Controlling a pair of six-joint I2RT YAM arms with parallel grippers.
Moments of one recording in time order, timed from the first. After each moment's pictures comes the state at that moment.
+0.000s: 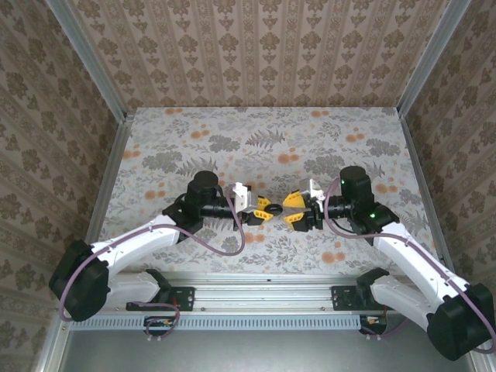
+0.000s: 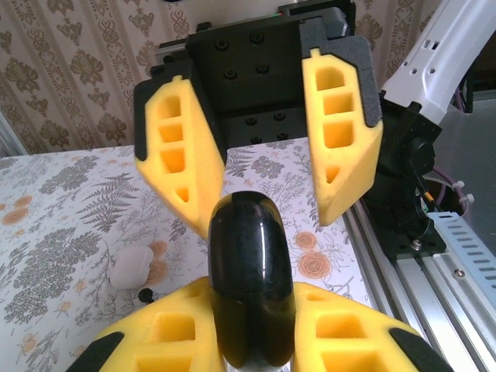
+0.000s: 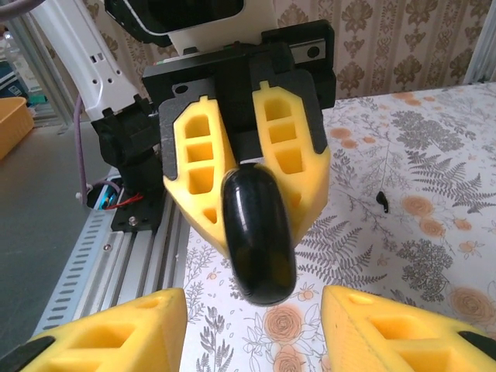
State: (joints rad) left arm -0.80 1.20 0.67 0.27 0.84 0.31; right arm 0.36 0.96 0.65 -0.16 -1.02 -0.36
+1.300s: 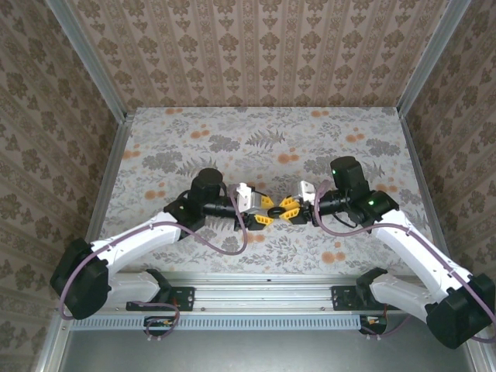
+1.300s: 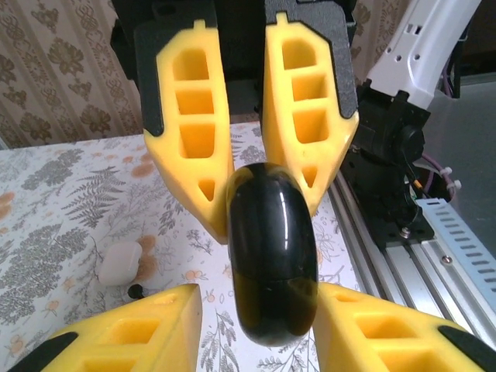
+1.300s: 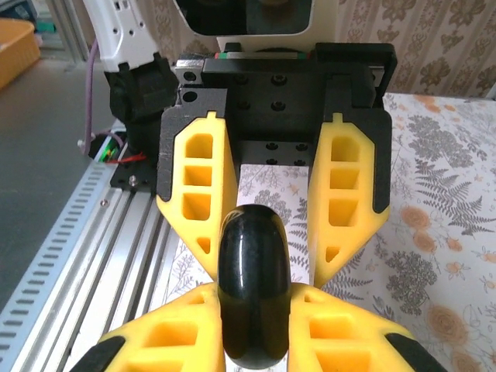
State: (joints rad) left arm -0.82 1.22 0.73 0.15 0.84 0.38; right arm 0.43 1.03 0.85 -0.49 -0.96 -0.71
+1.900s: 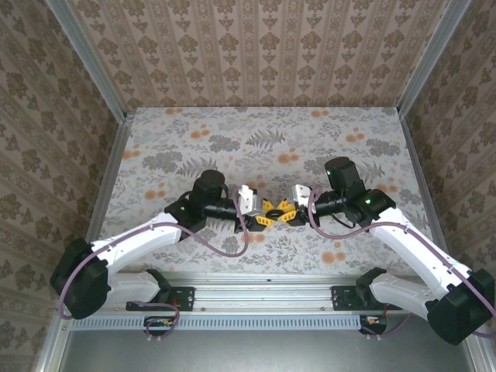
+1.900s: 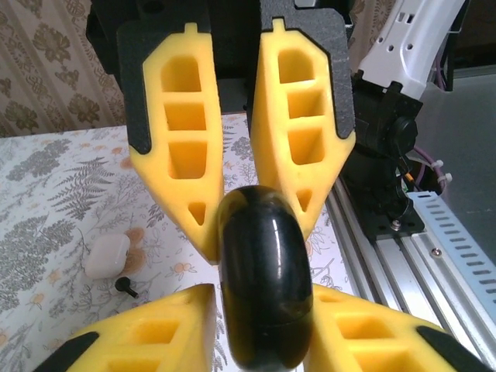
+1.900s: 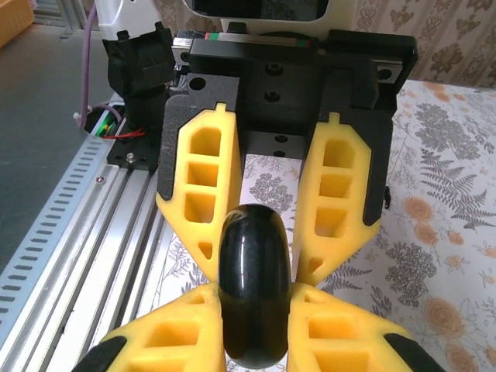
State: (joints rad) left arm -0.83 1.22 0.73 0.12 0.83 0.38; right arm 0.47 1.06 0.87 -0.53 -0.90 -0.76
